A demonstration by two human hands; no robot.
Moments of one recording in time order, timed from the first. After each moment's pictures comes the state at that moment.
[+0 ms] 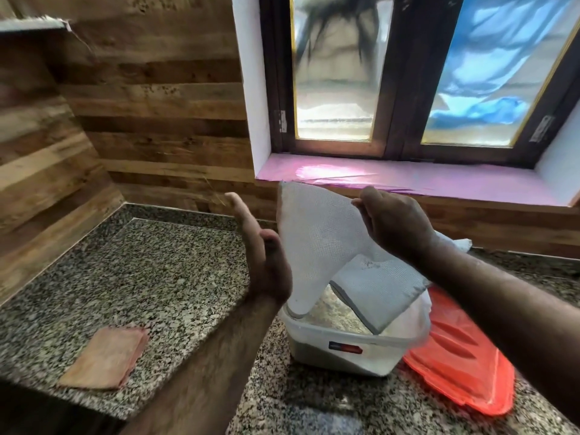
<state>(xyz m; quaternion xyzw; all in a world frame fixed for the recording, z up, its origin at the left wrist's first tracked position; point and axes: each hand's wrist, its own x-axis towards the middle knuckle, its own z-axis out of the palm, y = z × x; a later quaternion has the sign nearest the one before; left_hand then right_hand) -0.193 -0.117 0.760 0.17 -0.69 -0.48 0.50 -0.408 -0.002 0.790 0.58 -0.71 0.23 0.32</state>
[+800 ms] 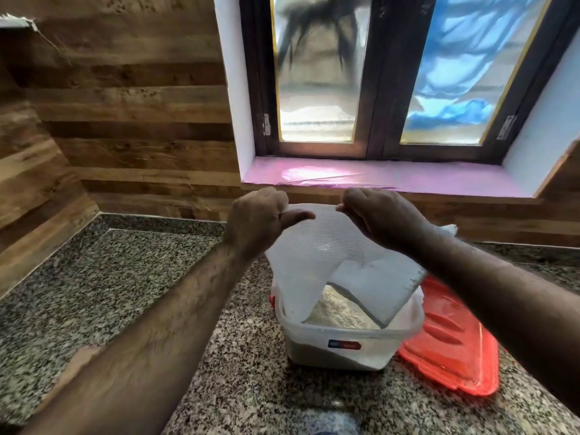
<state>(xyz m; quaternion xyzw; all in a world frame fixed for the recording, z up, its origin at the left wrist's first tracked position) -0.217 -0.205 0.794 0.06 -0.88 -0.03 0.47 -0.393 0.001 0.812 0.65 -0.69 0.18 0.26</state>
